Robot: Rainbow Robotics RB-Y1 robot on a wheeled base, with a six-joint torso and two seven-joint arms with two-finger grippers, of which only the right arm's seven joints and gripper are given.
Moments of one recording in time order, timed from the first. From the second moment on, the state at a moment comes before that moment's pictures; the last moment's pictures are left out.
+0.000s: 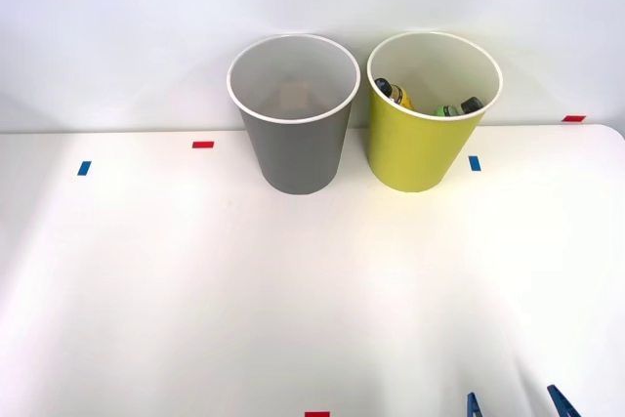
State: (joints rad) arm 0.90 -0.08 0.07 -1.62 0.30 -0.95 1.15
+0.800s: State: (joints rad) arm 0.90 -0.08 0.07 -1.62 0.30 -0.95 1.15
